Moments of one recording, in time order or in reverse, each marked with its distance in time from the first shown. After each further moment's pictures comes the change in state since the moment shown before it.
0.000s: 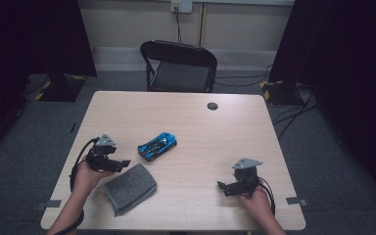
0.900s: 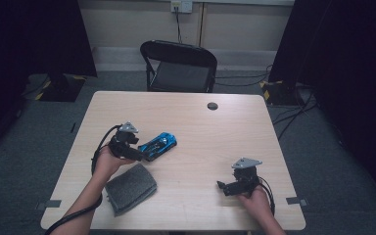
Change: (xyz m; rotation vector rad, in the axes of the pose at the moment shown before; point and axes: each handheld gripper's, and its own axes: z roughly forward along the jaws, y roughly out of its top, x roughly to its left) left arm -0.020 0.064 0.035 0.026 -0.125 0.035; right arm 0.000 0.001 0.001 0.000 -0.001 0.001
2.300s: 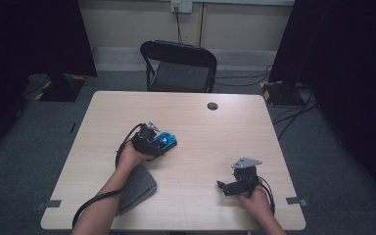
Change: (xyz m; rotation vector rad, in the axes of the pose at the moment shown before) left arm 0.004 0.020 0.082 0.114 0.022 0.039; right arm 0.000 0.000 0.000 0.000 0.001 -0.001
